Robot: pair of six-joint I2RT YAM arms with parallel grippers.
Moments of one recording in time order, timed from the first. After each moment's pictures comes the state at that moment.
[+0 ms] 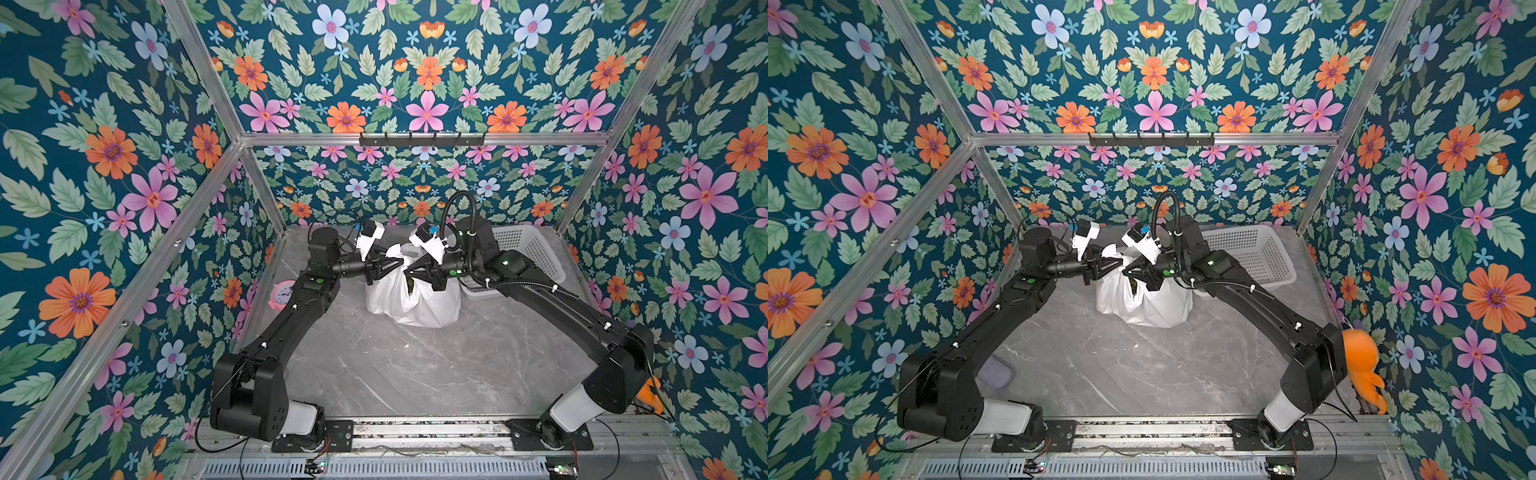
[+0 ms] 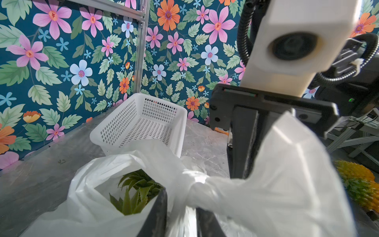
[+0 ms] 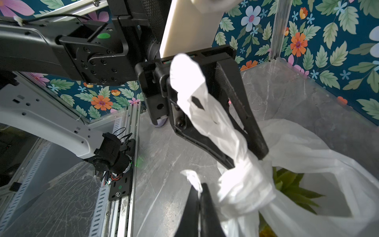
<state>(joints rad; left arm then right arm) -0.26 1.40 1.06 0.19 1.10 -0.09 0.64 1.60 1.53 -0.42 -0.70 -0.12</state>
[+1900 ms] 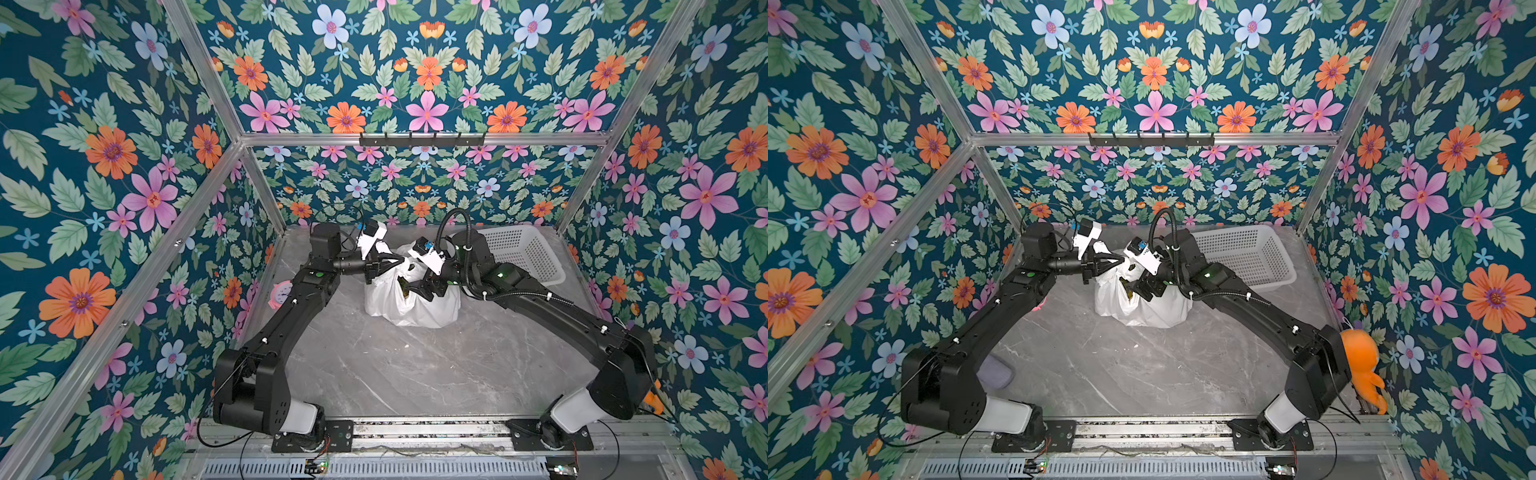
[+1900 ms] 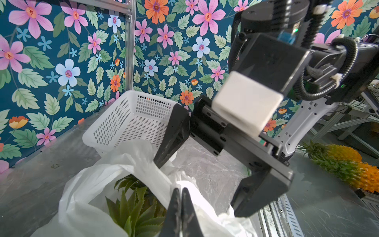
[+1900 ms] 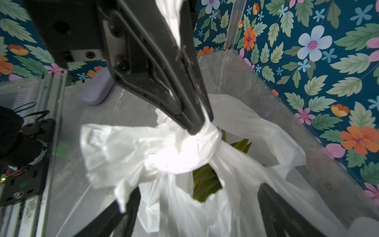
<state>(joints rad) -0.26 1.43 1.13 0.07 1.15 0.01 0.67 1.58 1.39 -0.30 -0.37 -0.31</state>
